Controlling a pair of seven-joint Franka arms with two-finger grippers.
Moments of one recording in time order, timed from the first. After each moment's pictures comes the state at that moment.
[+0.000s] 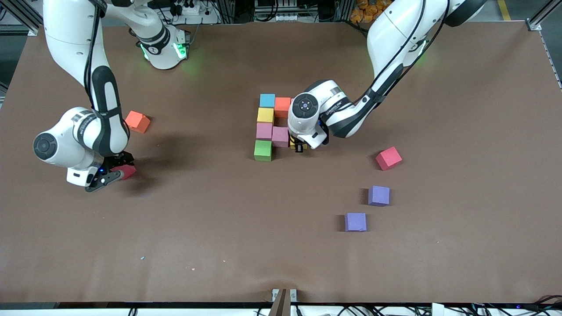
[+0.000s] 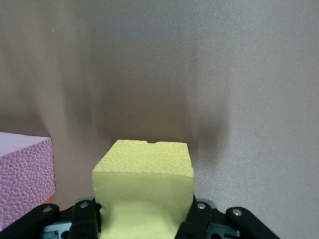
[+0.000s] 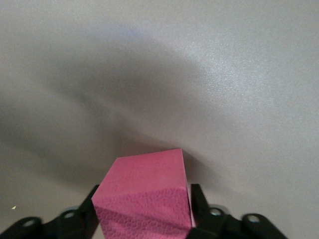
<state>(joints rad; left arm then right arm) -0.35 0.70 -0.50 -1.79 0.27 2.33 -2.53 0.54 0.58 -0.71 -2.08 0.49 2.33 -0.99</state>
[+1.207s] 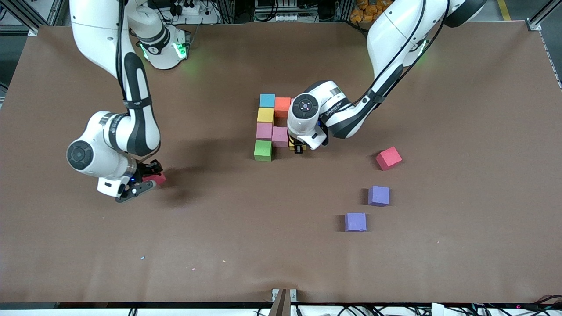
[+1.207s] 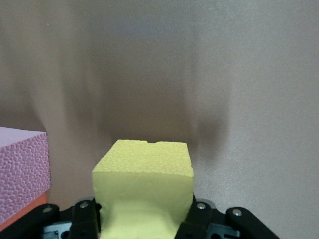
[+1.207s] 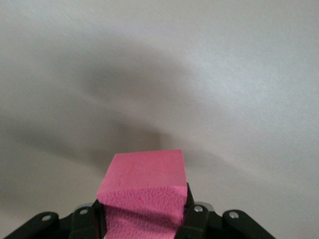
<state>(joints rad) -0.35 0.70 -0.50 -1.78 0.27 2.33 -2.53 0.74 0.57 -0.70 -1.89 0.49 2.14 -0.64</state>
